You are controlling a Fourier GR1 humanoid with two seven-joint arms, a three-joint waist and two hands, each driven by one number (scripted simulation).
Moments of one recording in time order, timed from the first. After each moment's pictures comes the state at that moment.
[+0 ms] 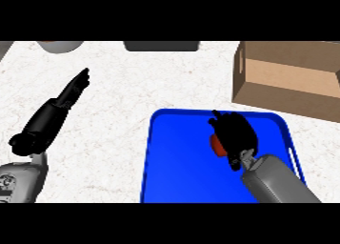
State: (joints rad) left arm -0.22 0.28 0.00 -1.57 -0.10 -0.21 -0.04; right arm -0.40 -0.27 0.54 -1.45 1.06 0.52 0.43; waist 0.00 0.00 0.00
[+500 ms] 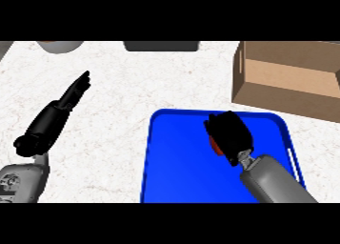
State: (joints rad) left arm -0.21 0.26 0.02 -1.53 -0.13 -0.22 -0.09; right arm -0.40 -0.26 0.56 -1.40 1.19 0.33 0.26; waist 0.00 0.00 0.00
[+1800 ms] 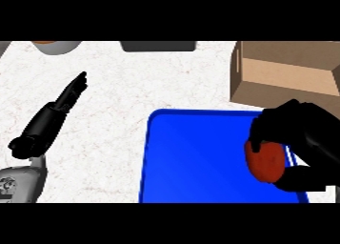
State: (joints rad) left arm -0.20 0.25 0.03 -1.56 -0.14 -0.23 -0.06; right arm -0.27 -0.46 0.17 -2.00 0.60 0.34 -0.24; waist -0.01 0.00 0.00
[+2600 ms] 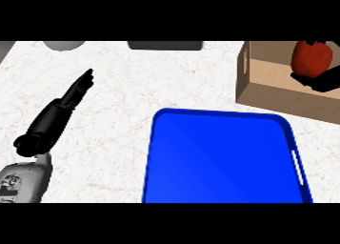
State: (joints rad) left arm -0.22 0.23 0.02 -1.57 -0.14 -0.24 -0.05; right arm -0.69 -0.55 -0.13 -1.39 0.56 0.34 -0.16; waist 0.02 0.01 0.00
